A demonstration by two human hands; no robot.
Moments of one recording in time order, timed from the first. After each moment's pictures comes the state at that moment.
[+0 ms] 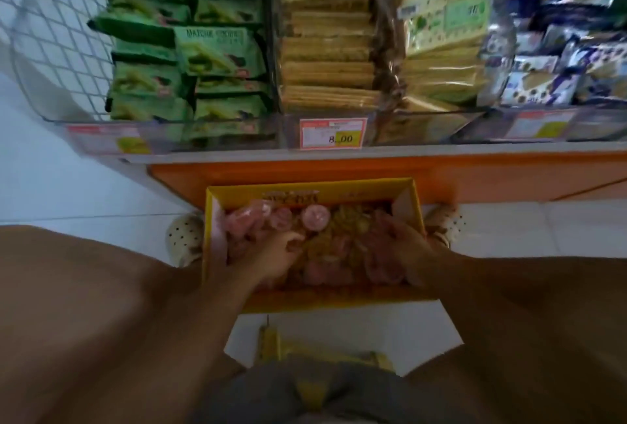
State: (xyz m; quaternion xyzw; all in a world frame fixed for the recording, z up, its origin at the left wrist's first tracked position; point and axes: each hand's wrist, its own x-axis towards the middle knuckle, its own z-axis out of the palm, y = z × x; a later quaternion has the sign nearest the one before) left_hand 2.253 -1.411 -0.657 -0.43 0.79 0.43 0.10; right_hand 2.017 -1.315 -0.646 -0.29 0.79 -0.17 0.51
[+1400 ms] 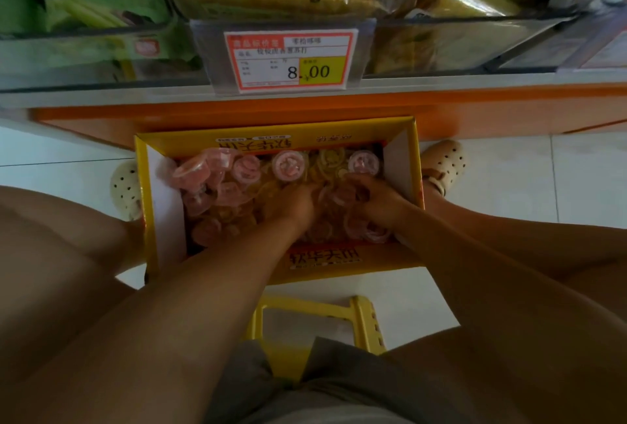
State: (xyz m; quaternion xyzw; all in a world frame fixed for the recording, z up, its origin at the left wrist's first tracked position) left_hand 2.171 -1.392 -0.758 -0.49 0.69 0.51 0.15; right_hand 2.008 -1.326 -0.704 -0.36 0.75 -0.12 0.54
